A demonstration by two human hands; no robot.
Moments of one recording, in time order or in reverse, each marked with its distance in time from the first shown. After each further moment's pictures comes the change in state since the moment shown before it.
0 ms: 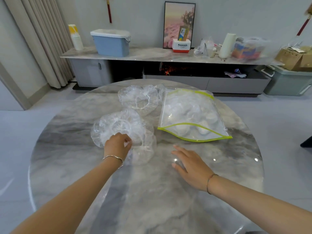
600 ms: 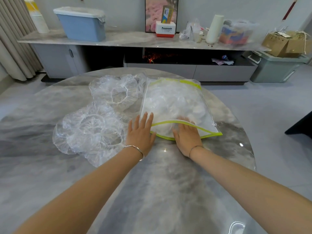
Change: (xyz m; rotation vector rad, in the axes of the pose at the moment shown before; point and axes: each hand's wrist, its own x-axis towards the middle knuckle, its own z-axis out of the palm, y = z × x) left_hand 0.042 0.121 0.074 0.219 -0.175 0.296; right_hand 0.098 0.115 0.016 -0.162 0.160 0.361
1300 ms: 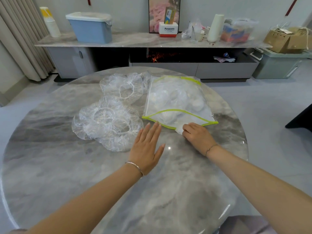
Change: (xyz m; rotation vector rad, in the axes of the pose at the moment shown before) left_hand -0.101 0.010 -0.012 -0.120 0.176 0.246; right_hand -0.055 0.025 -0.023 -0.275 0.559 -0.634
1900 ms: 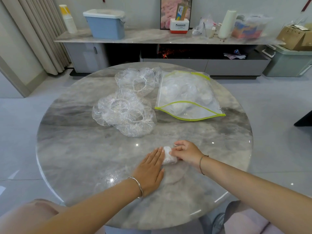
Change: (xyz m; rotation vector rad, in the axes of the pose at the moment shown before) left_hand -0.101 0.006 -0.004 -0.013 -0.407 0.070; right_hand -0.007 -0.120 -0.051 1.421 -0.565 1.224
